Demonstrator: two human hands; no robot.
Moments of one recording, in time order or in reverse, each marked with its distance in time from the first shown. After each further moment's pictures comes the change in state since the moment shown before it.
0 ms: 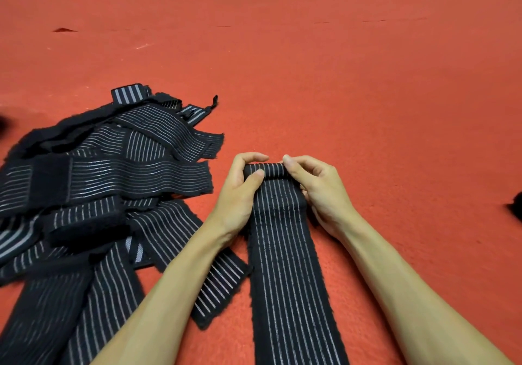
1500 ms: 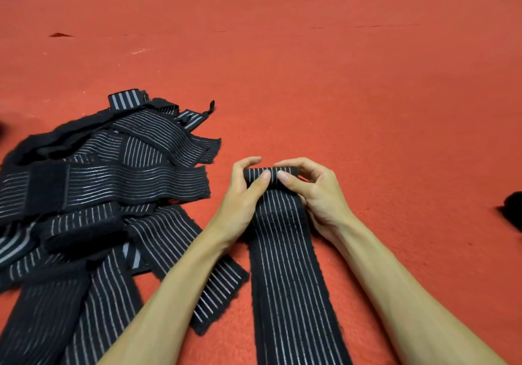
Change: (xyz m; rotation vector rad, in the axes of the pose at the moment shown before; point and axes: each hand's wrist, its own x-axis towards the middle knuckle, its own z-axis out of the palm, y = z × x) left_hand 0.002 -0.005 0.004 -0.012 -0.058 -0.071; right_hand -0.002 0.001 -0.003 0.095 -0.030 -0.058
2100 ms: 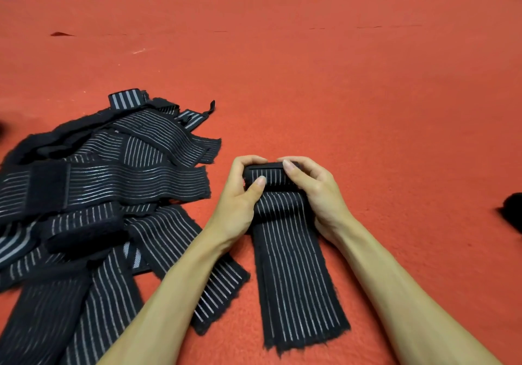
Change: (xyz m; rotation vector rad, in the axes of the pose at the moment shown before) left_hand -0.001 -0.002 -0.005 -0.042 -0.014 0.132; right_hand 0.002 0.000 0.002 0.018 0.013 0.042
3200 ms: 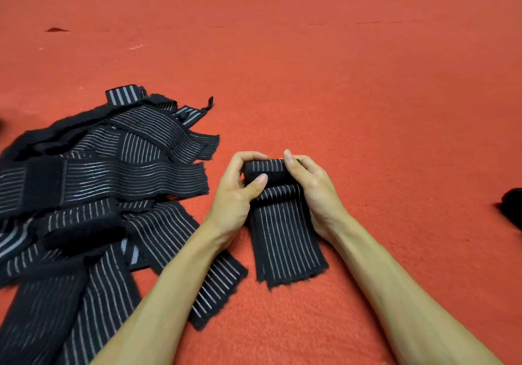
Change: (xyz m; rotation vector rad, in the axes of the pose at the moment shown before) left_hand 0.003 -0.002 -0.001 -0.125 -0.013 0.009; right_hand -0.002 0.002 0.007 0.089 0.016 0.083
